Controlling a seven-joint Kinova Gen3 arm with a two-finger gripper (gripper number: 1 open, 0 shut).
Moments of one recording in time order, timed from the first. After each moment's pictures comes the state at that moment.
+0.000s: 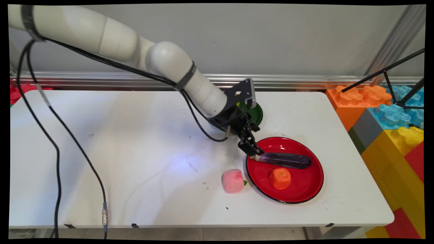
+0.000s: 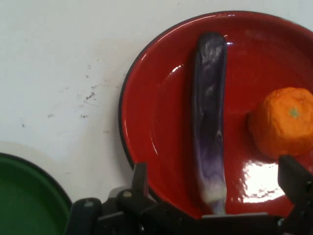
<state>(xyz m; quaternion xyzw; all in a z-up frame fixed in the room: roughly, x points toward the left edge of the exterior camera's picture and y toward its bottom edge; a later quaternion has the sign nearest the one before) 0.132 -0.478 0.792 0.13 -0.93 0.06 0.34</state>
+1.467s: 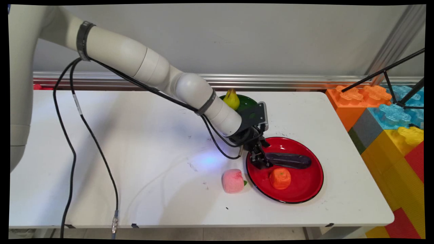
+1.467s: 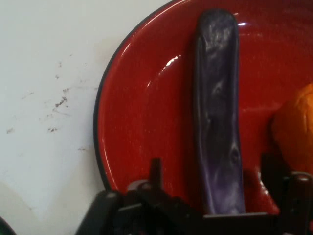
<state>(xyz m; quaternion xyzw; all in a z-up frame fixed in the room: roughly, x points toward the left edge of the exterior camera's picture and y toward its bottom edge) 0.092 -0.488 0.725 0.11 -0.93 0.06 0.34</state>
